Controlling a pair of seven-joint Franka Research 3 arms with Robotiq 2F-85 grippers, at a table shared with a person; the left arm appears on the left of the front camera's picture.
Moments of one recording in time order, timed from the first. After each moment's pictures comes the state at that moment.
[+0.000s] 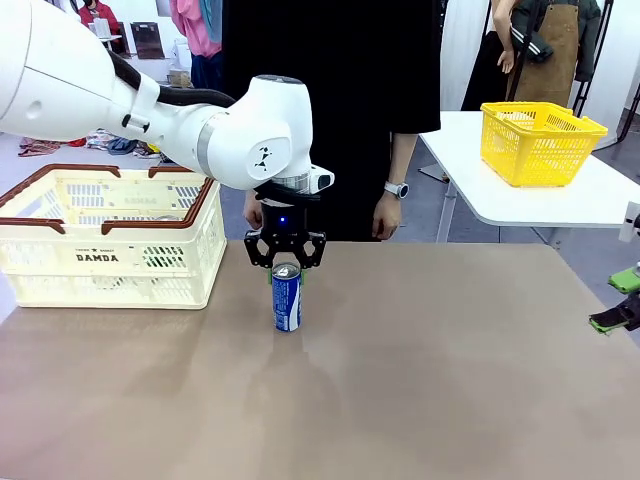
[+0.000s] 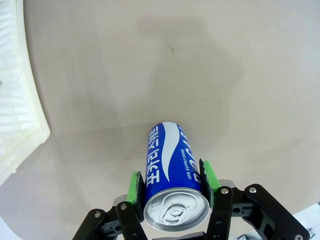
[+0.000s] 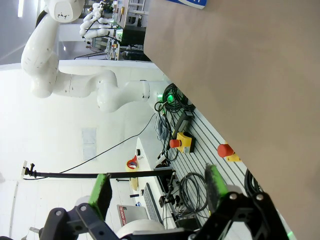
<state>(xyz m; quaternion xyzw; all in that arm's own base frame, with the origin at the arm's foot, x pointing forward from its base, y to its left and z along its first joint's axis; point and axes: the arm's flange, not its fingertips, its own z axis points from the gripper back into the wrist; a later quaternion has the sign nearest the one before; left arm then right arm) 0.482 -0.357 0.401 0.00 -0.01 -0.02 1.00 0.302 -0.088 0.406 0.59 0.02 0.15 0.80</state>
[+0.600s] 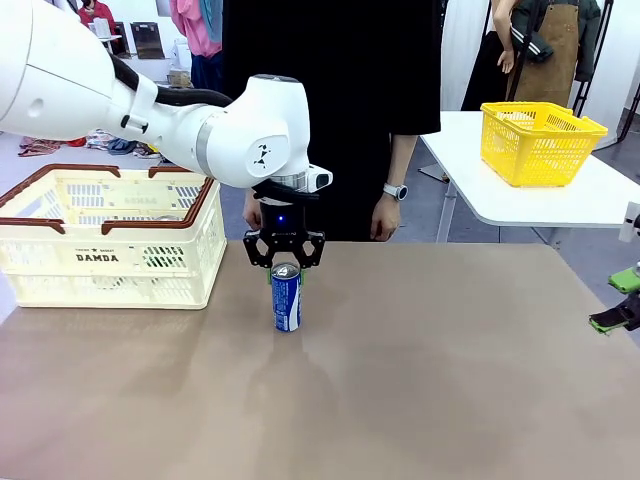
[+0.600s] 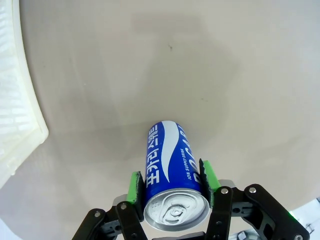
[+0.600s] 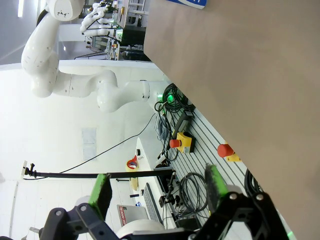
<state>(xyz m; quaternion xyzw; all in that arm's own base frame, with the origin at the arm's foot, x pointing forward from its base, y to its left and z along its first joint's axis) 0.486 -0.353 0.401 -0.01 0.00 -0.03 1.00 0.302 -0.088 0.406 0.59 0.02 0.15 0.80</state>
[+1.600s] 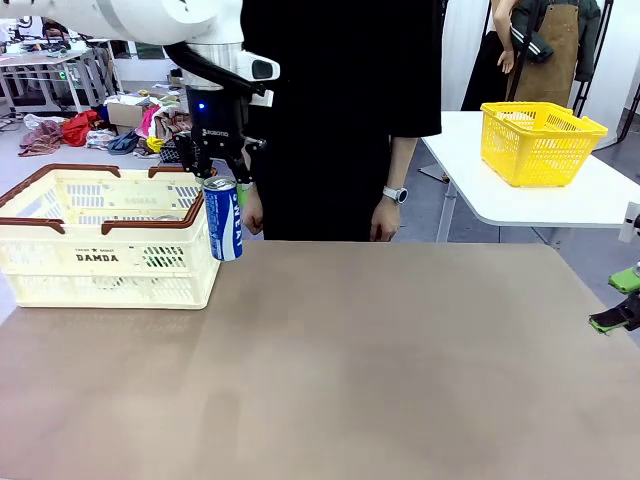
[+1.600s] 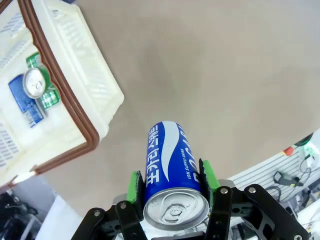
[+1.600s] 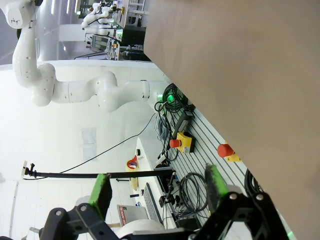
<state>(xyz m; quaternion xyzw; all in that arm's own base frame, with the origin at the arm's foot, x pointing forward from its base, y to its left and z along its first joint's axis) 0.476 -0.262 0.571 0.00 0.00 -0.16 0.99 0.302 -0.088 0.406 0.59 0.02 0.15 0.80</state>
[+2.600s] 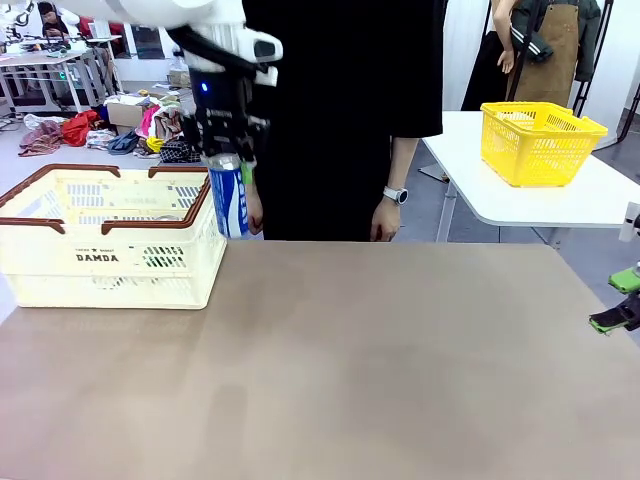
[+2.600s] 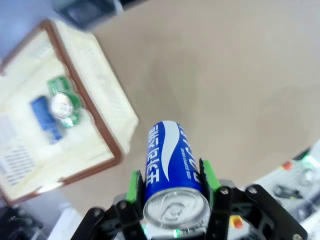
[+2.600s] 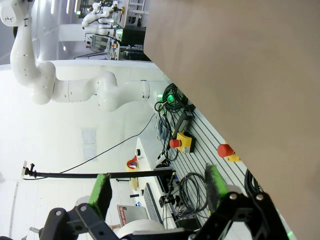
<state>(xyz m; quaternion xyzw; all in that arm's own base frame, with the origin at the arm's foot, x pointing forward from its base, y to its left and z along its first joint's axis) 0.501 -0.255 0.625 0.00 -0.06 -0.16 0.98 0.302 -0.088 0.406 0.59 0.02 0.15 0.80</state>
